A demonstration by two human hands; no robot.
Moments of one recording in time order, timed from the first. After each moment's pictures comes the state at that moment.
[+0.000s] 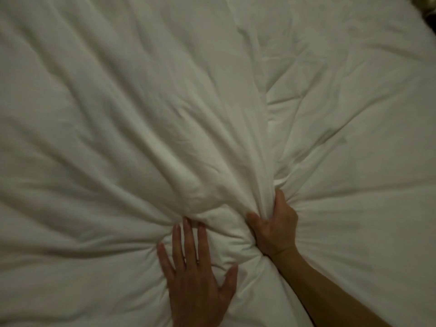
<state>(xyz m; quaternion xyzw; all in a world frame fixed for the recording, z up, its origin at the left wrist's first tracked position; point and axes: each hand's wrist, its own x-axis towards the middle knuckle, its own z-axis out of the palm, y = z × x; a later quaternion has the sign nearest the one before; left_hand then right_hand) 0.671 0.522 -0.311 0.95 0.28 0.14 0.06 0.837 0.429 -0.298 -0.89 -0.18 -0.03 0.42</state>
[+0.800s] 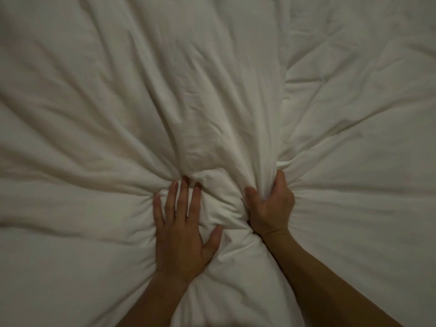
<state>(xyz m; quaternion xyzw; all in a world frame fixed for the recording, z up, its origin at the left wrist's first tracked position) 0.679 0.516 -0.305 0.95 0.29 0.13 0.07 0.843 0.418 -0.297 -0.86 -0.22 0.00 0.46</state>
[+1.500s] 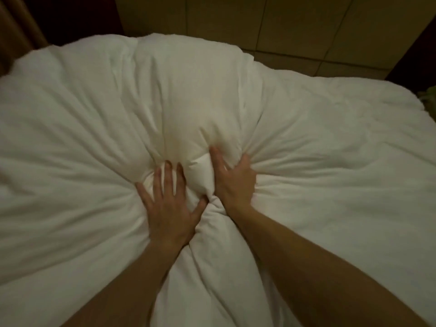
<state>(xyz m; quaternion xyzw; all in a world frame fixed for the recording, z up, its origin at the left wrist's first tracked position) 0.858 0.653 -0.291 0.89 0.41 0.19 -0.01 0.979 0.598 -0.234 -0.83 -0.15 0.06 0.53</state>
